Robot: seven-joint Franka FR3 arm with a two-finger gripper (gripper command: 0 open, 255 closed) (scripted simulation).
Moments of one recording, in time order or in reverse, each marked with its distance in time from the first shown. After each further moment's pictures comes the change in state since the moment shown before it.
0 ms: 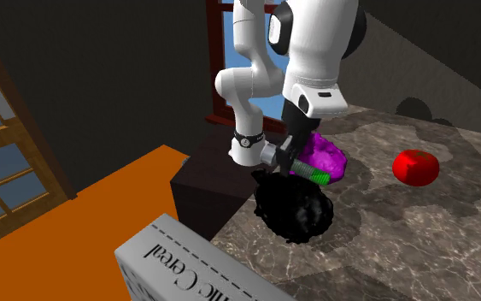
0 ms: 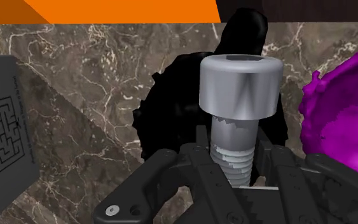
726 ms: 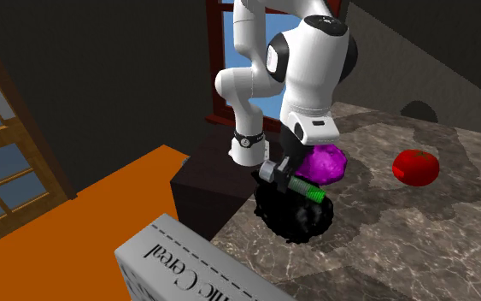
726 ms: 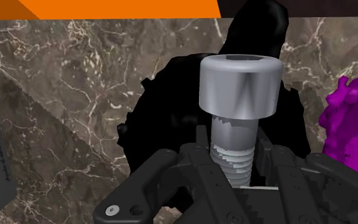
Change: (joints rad) arm -0.002 0.057 0.004 -0.084 -0.007 0.140 0.012
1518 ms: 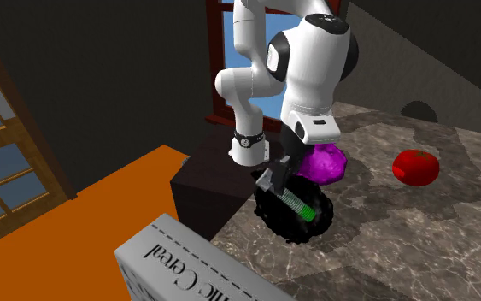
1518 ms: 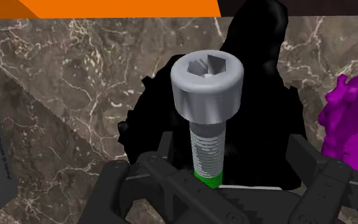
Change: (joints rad) arm 0.001 0.000 0.001 0.006 0.001 -0.006 0.002
